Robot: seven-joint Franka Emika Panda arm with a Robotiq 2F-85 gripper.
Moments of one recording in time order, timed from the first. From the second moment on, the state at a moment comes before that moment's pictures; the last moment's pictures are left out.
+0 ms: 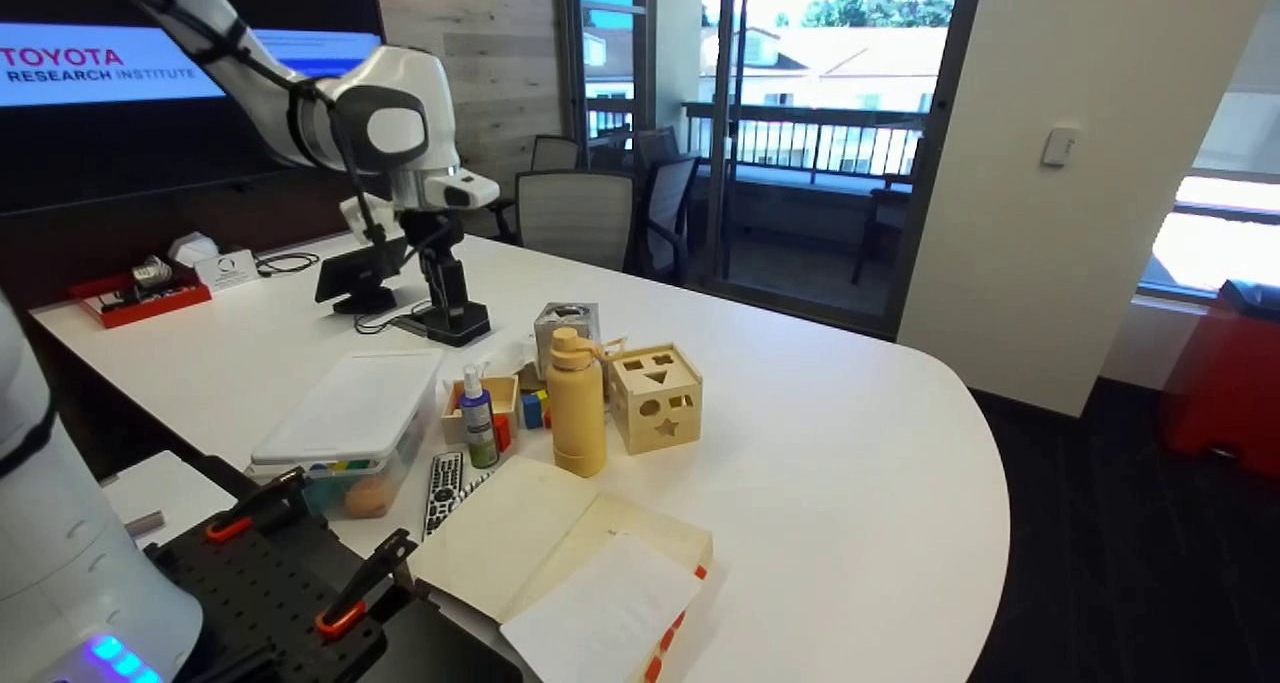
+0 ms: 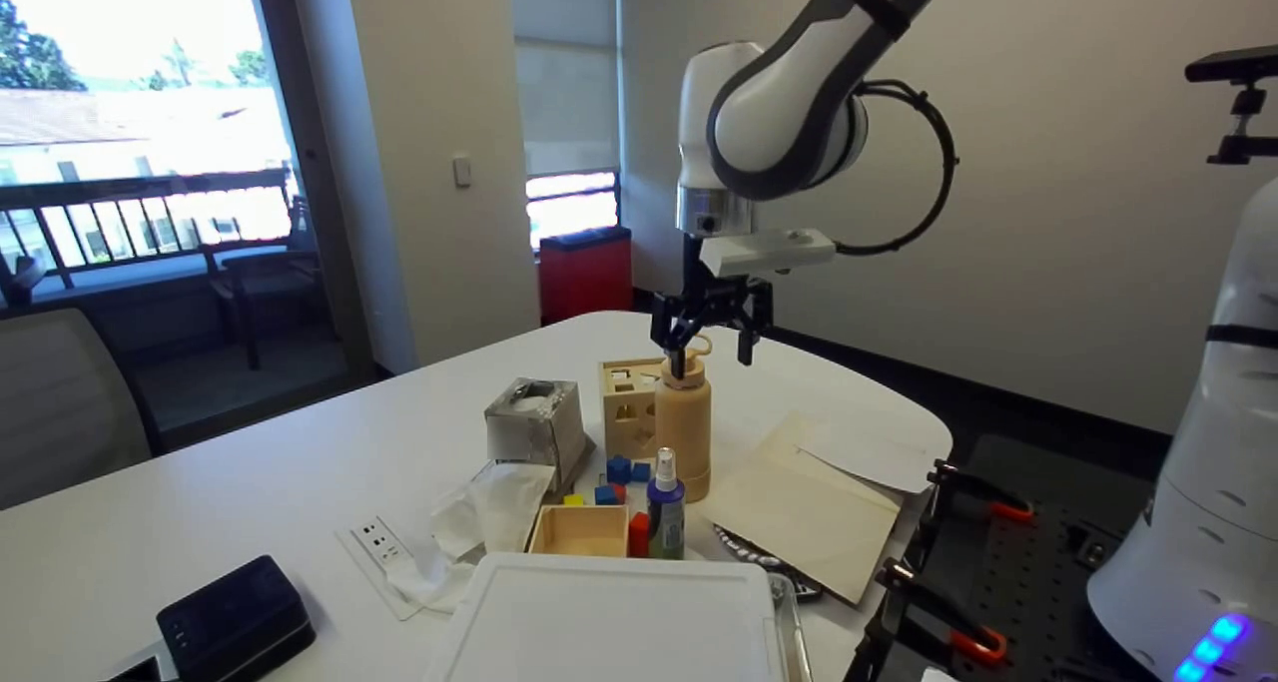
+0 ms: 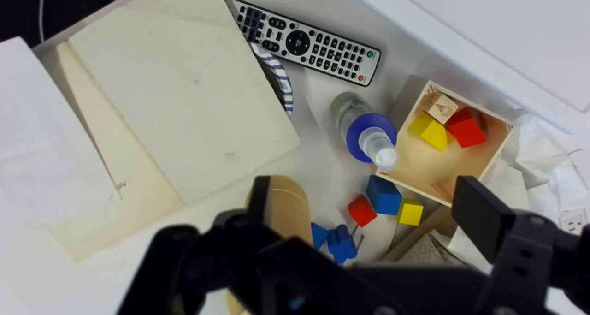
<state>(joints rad) 0.02 -0.05 0.07 -2.55 0.04 2.52 0.52</state>
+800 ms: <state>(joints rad) 0.07 0.15 0.04 -2.78 0.05 2.96 0.77</state>
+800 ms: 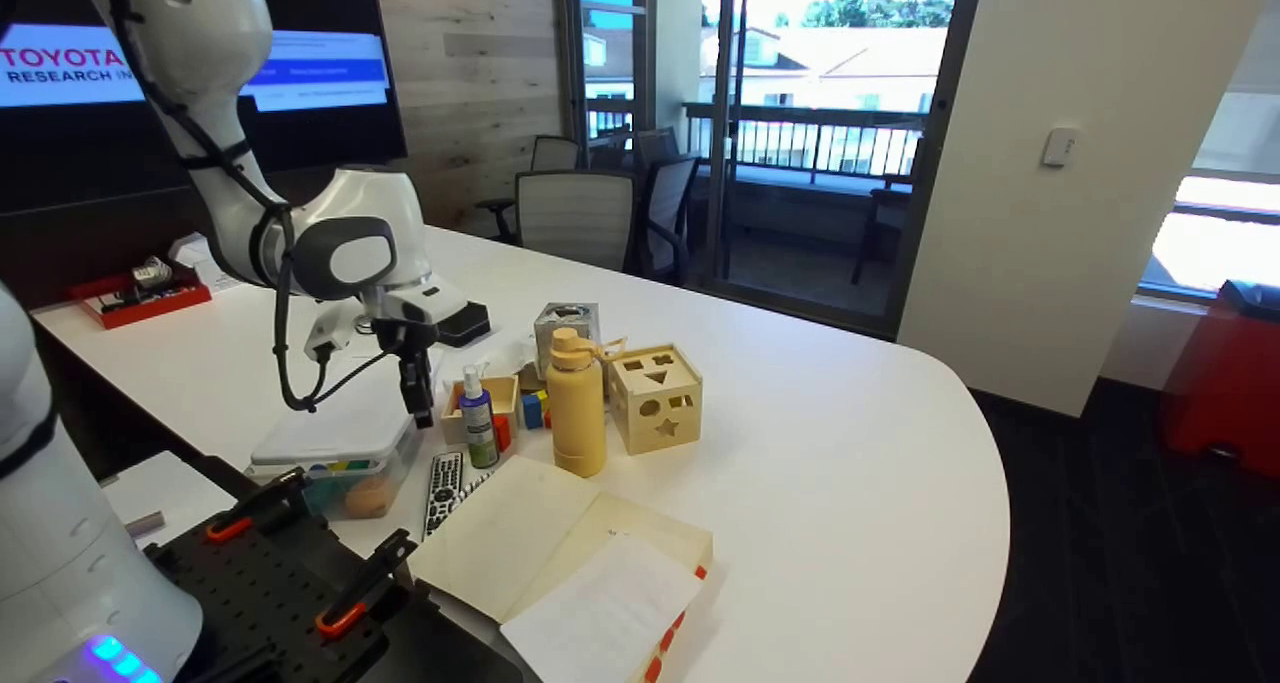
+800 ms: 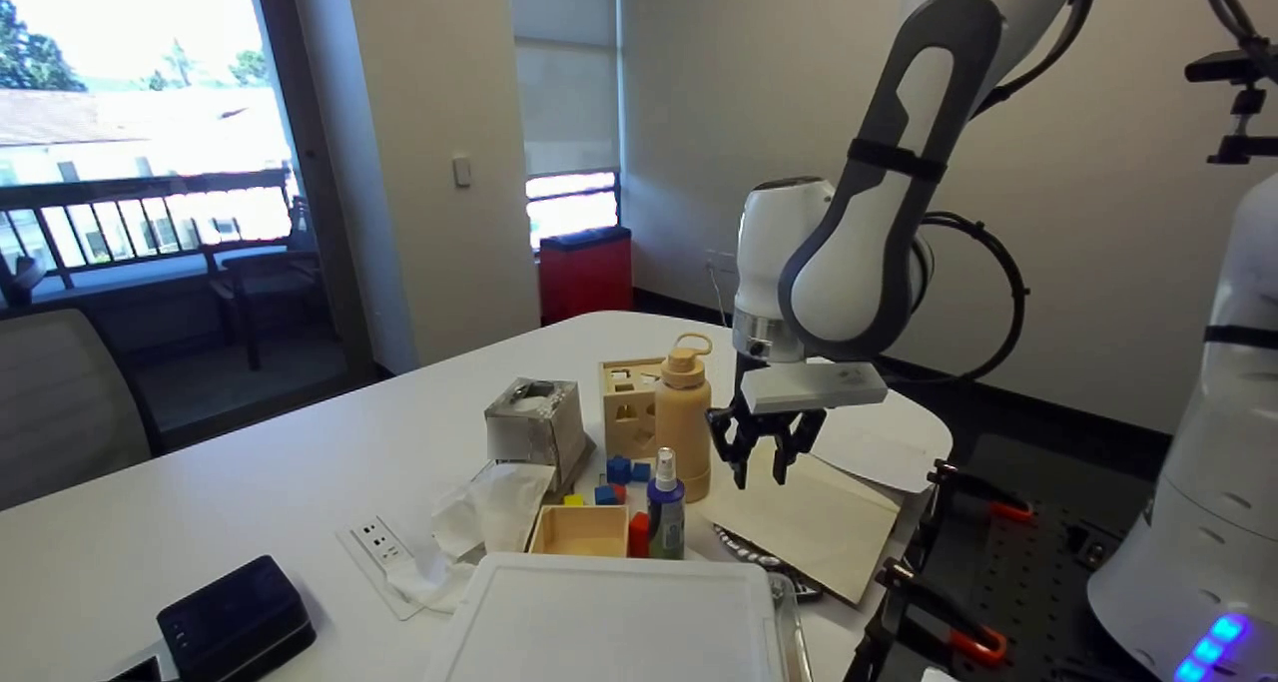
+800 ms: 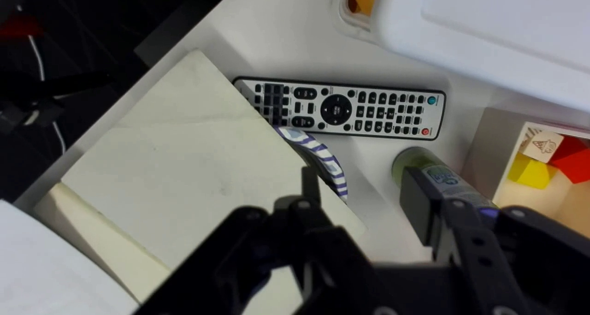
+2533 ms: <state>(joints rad) 0.14 0.67 0.02 -2.52 0.24 3.09 0.68</state>
